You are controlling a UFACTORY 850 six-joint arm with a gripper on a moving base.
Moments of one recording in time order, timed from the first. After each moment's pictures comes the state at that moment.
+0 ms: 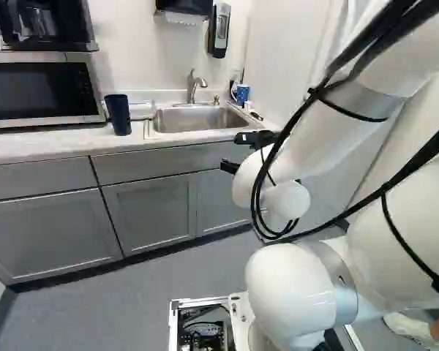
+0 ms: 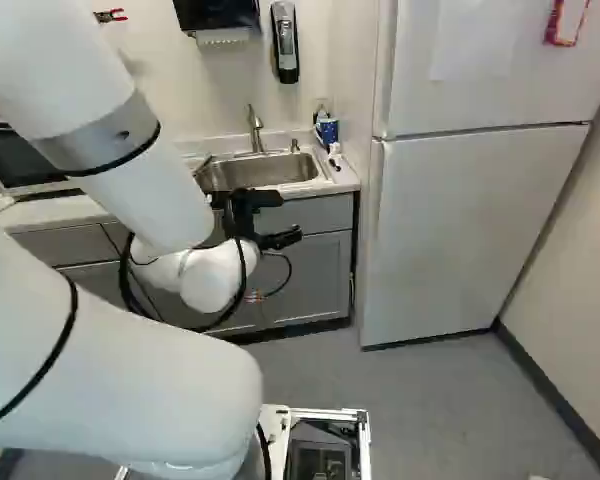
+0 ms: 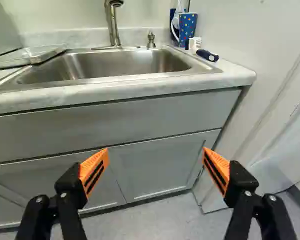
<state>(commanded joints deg) 0.0 16.0 -5.0 0.0 50.0 0.0</state>
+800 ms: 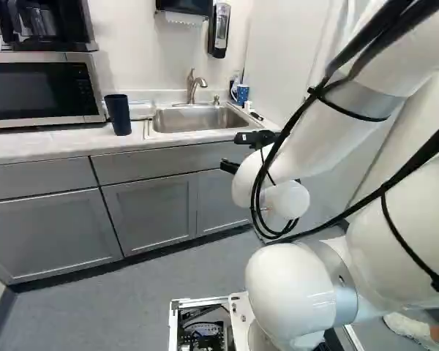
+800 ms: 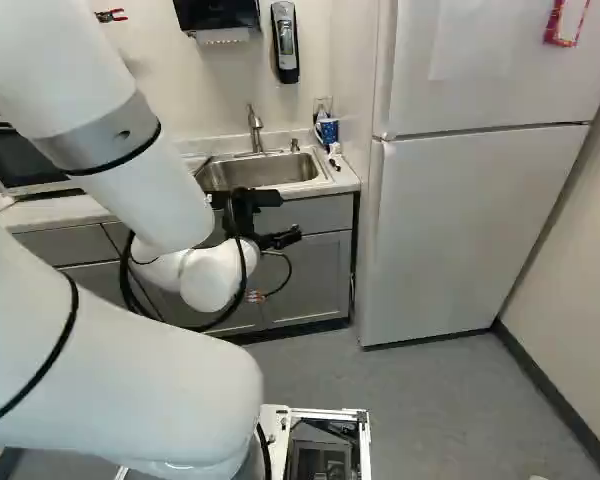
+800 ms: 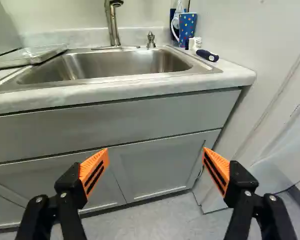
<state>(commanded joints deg) 0.0 15.7 -5.5 0.0 50.0 0.0</state>
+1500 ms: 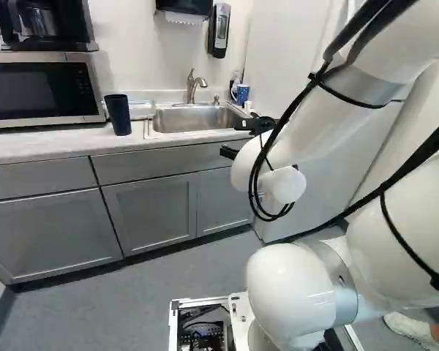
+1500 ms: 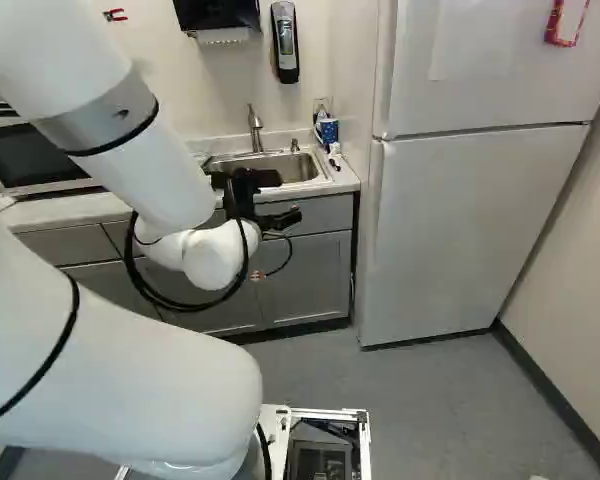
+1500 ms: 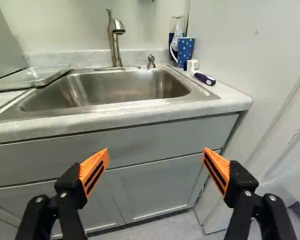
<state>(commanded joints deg) 0.0 15.5 -10.6 0.0 50.0 0.0</state>
